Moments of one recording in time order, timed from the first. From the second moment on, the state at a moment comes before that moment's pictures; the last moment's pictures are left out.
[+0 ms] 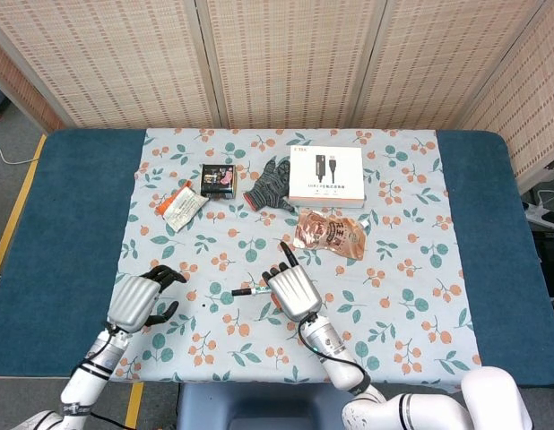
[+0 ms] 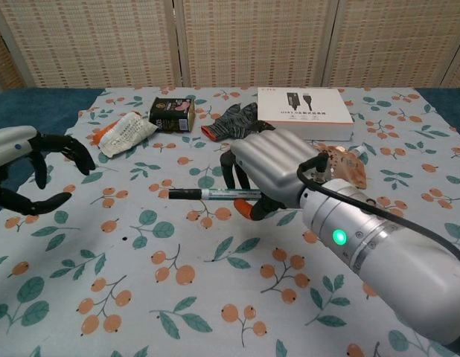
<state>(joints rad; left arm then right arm) -0.41 -1.47 -0.09 -1.57 1.48 1.16 0.15 0.68 -1.95 0.19 -1.43 -1.23 1.15 -0.81</state>
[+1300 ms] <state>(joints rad) -0.51 -1.82 -0.17 -1.40 1.34 1.21 0.27 0.74 -2.08 0.23 -1.32 -1.16 1.15 -0.80</state>
